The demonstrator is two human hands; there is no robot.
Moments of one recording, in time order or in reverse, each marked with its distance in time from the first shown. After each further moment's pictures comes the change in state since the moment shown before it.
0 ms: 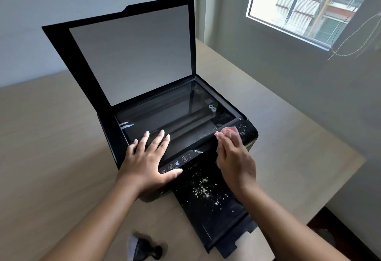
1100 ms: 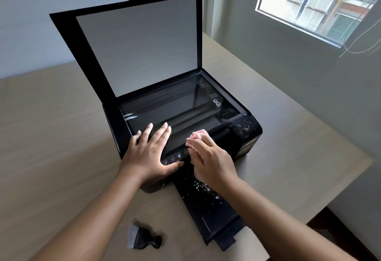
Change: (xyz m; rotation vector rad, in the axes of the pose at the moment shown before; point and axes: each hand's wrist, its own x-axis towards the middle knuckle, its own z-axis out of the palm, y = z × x) left_hand -0.002 0.003 -0.001 -0.001 0.029 -0.020; right_hand -0.015 -0.041 0.014 0.178 -0.210 -0.295
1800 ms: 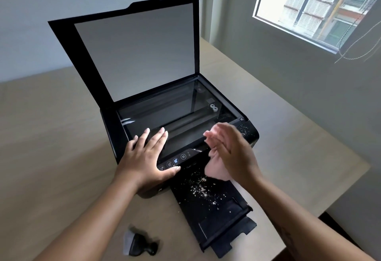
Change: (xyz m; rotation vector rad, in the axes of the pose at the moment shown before) left_hand 0.000 0.000 0.001 -0.012 0.014 -0.005; right_hand 0.012 0.042 -0.048 0.318 0.071 0.196
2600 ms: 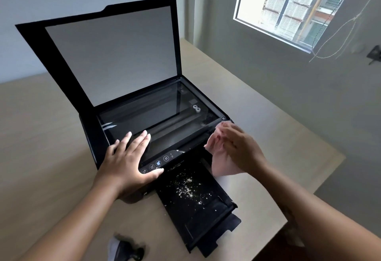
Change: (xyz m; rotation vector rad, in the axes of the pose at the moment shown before) left_hand -0.001 0.000 -0.002 -0.033 0.024 -0.011; right_hand 0.012 0.056 -0.048 -0.267 -0.068 -0.022
